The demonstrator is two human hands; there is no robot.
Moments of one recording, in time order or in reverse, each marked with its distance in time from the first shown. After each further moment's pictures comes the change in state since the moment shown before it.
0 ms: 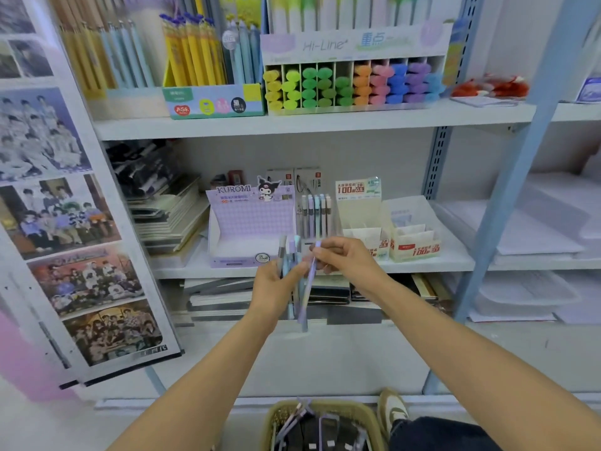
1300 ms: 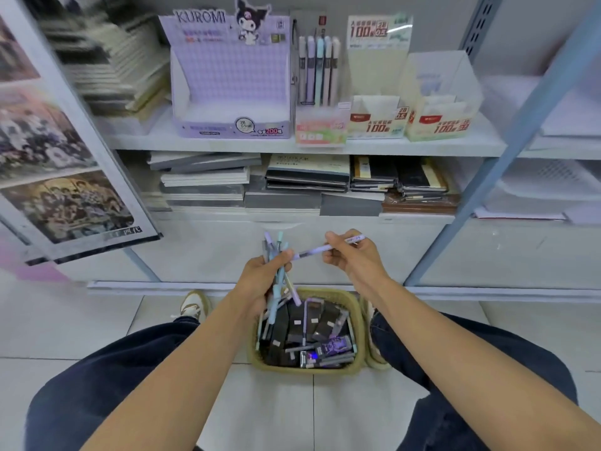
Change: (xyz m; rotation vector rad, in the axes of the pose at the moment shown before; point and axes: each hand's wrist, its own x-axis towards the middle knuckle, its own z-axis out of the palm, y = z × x) left_hand -0.072 -0.182 0.007 -0.356 -0.076 -0.625; right_hand -0.096 0.197 0.020 0.532 0.230 0.348
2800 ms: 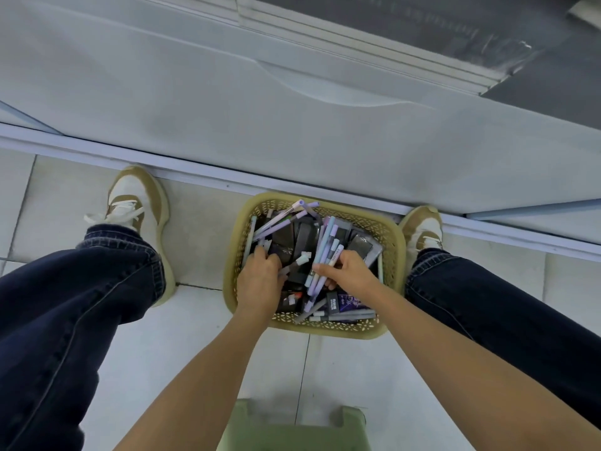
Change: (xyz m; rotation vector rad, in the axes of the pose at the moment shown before) left_hand 0.186 -0.270 -0.084 1.309 0.060 -0.049; right_hand 0.113 0.289 -0.115 -0.815 -0.180 0.725
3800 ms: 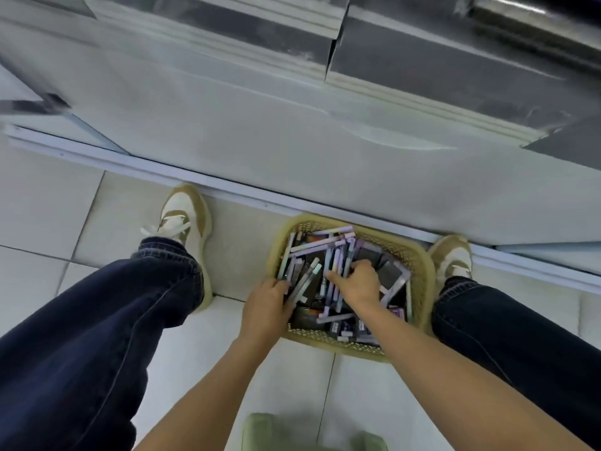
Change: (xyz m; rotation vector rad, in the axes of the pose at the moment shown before) left_hand -0.029 -0.039 -0.041 -0.096 -0.099 -0.014; right_hand 0.016 -0.036 0.049 -0.385 0.425 0.173
